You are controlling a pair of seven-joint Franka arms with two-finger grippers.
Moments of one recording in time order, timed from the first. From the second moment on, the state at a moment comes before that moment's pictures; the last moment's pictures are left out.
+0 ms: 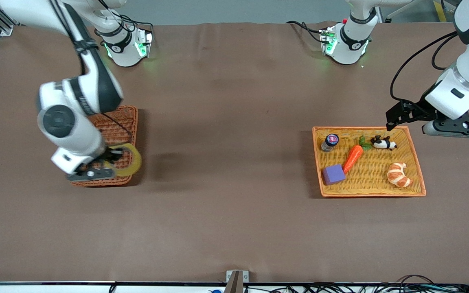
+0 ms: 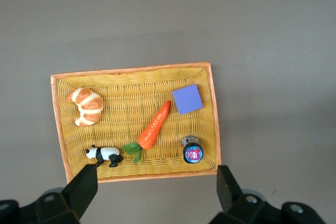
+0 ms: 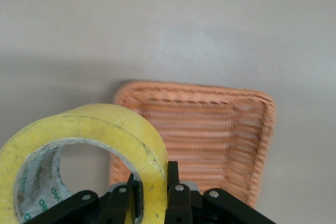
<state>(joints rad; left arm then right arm) -0.07 0.04 -0.10 -1.64 -0.02 1.76 -0.06 0.06 0.25 0.10 -1.86 -0.20 2.03 0.10</state>
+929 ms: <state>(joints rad) -0.05 0.04 -0.13 -1.64 -0.01 1.74 -0.06 0.05 0.11 -0.12 -2.44 -0.16 2.58 -0.12</state>
